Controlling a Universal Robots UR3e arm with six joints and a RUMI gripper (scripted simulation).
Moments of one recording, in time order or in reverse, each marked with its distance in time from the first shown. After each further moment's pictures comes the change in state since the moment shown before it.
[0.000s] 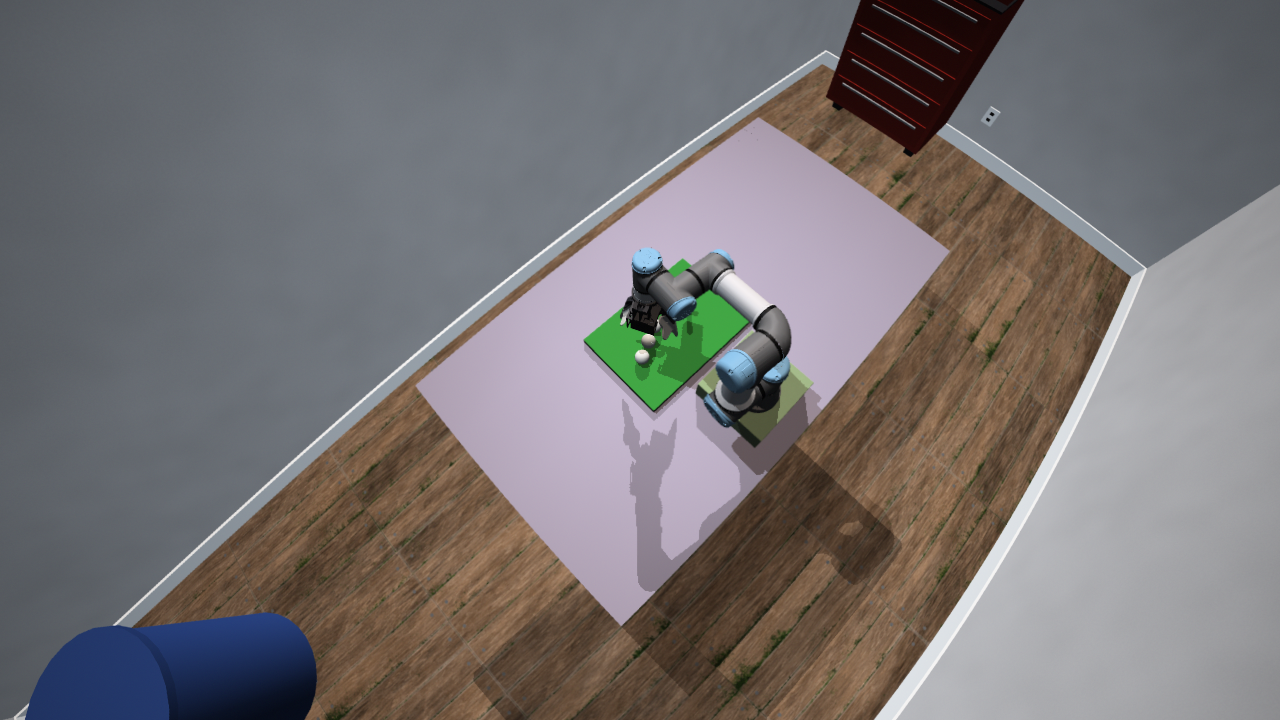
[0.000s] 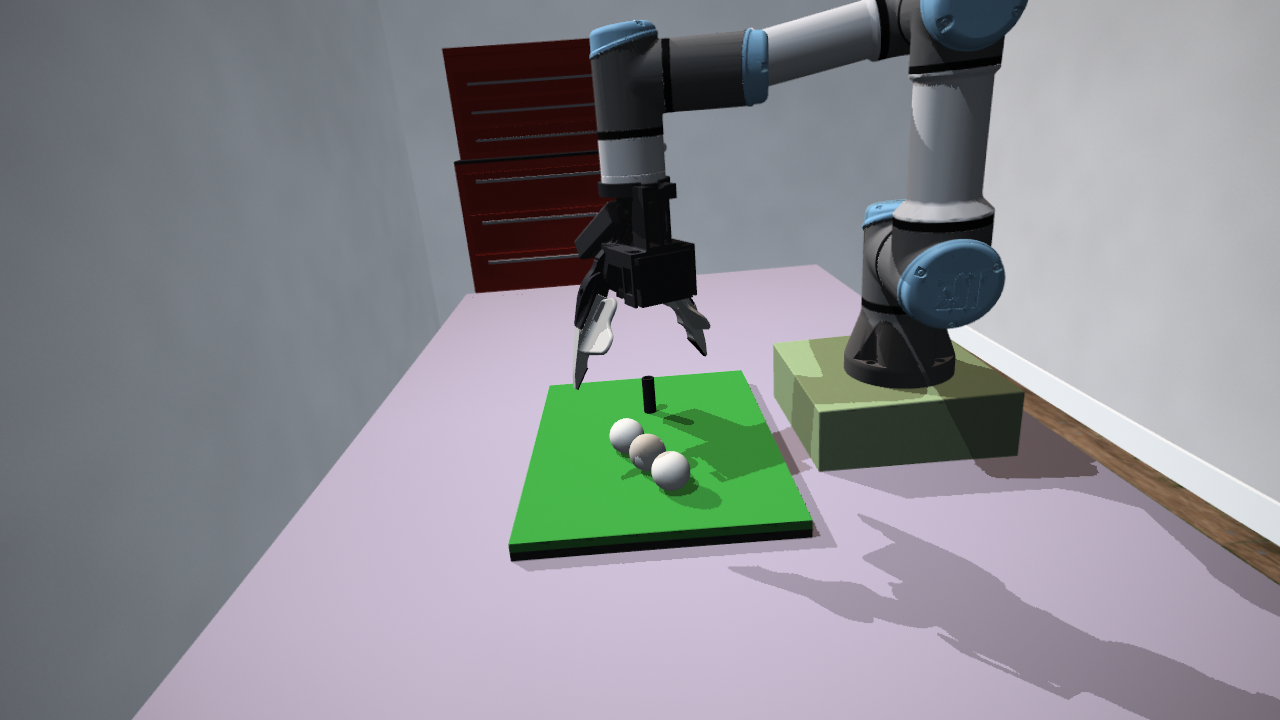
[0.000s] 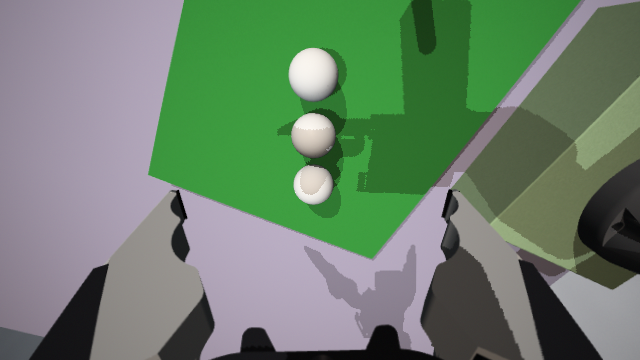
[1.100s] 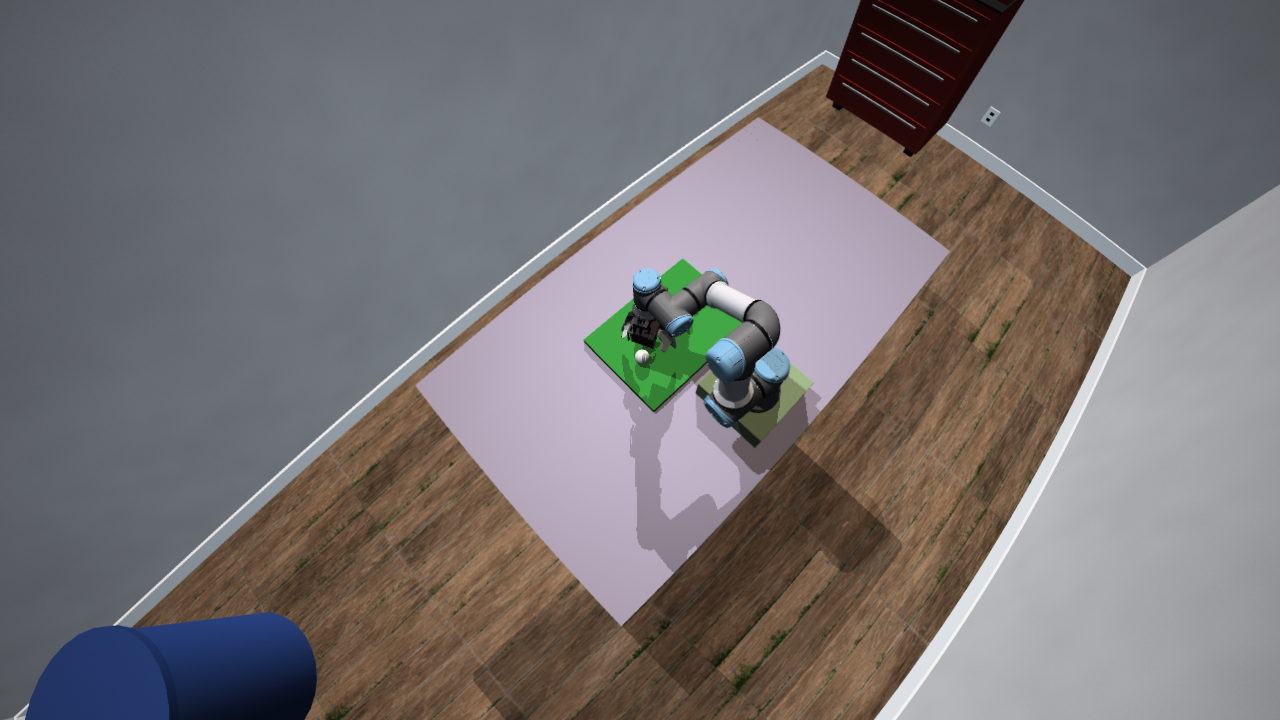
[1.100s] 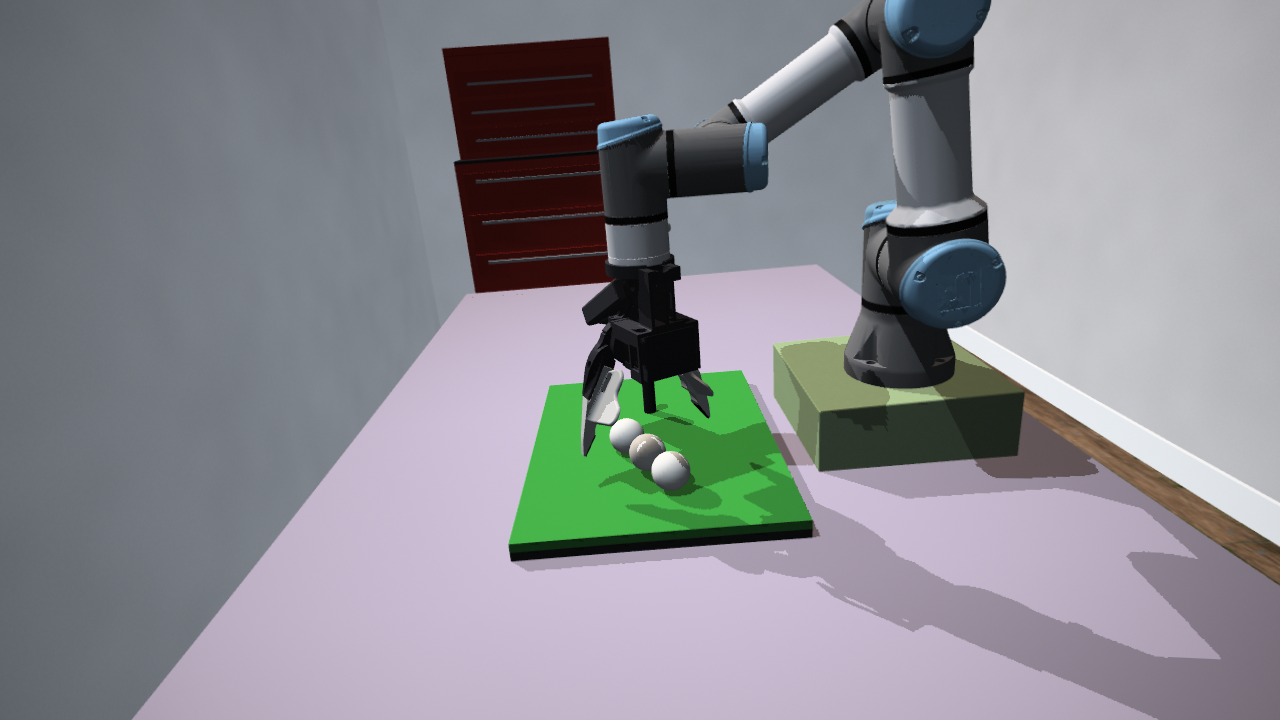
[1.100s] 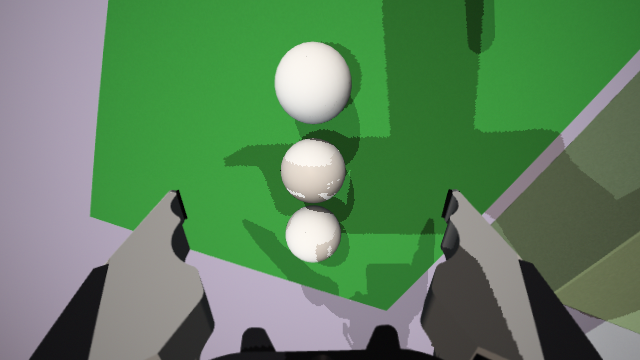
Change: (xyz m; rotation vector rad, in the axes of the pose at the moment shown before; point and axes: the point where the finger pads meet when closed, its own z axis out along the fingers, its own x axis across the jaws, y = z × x) arm 0.000 0.000 0.078 -0.002 0.004 0.000
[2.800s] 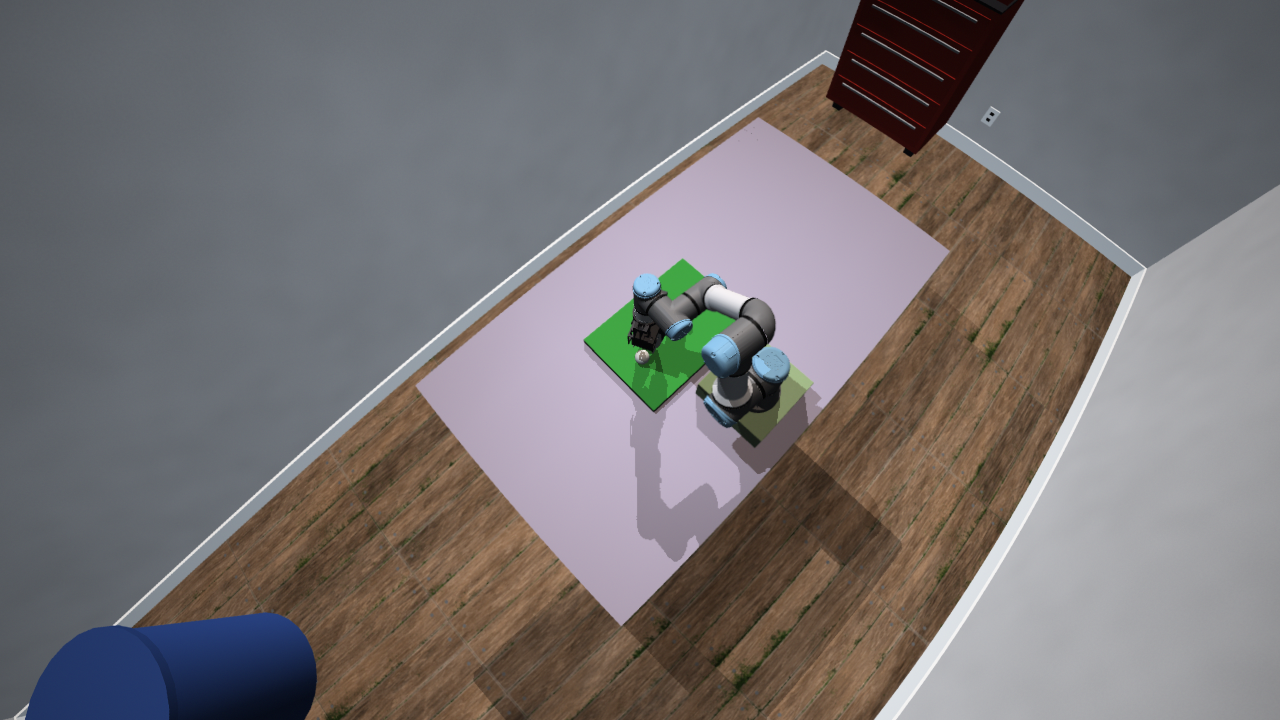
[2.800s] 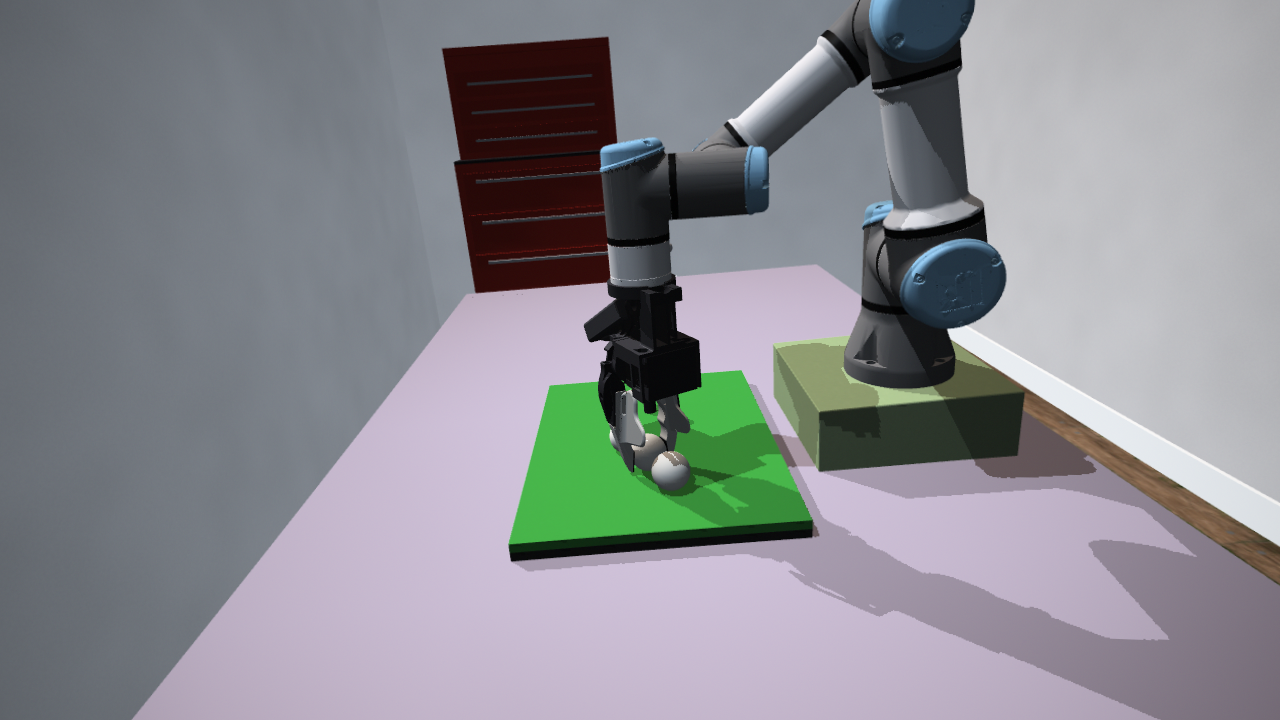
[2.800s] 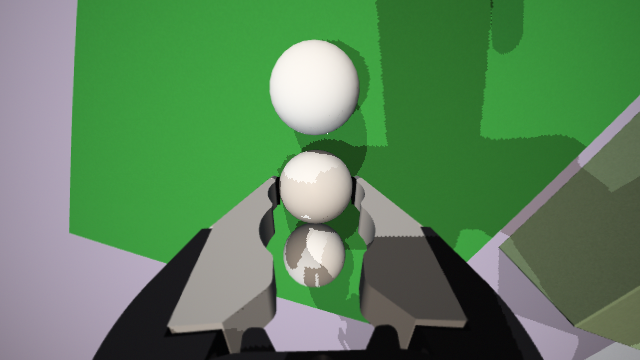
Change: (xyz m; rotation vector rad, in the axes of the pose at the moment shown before) arm -0.001 0.000 0.021 0.002 -0.003 0.000
